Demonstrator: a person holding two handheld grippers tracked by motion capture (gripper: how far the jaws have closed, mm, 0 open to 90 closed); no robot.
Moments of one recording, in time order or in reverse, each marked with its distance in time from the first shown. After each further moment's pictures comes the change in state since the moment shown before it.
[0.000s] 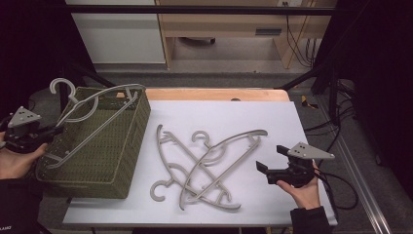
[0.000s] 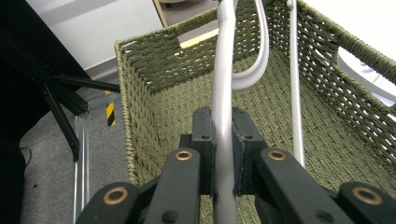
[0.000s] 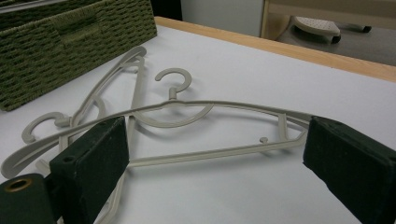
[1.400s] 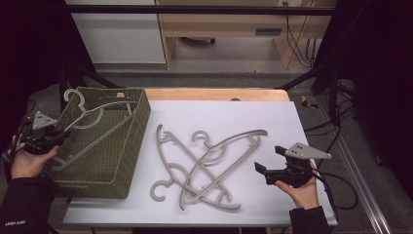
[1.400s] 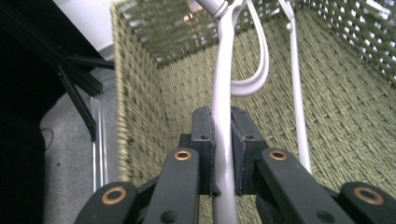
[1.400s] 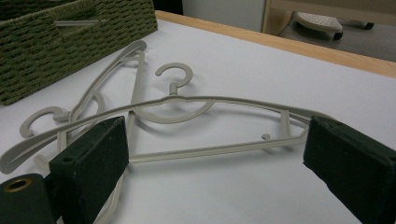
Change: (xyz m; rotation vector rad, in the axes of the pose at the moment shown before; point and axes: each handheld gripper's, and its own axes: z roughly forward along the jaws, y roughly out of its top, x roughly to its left) left arm -0.007 -0.021 0.045 0.130 0.051 0.031; right arm 0.002 -0.001 0.004 0.021 -0.001 -0.007
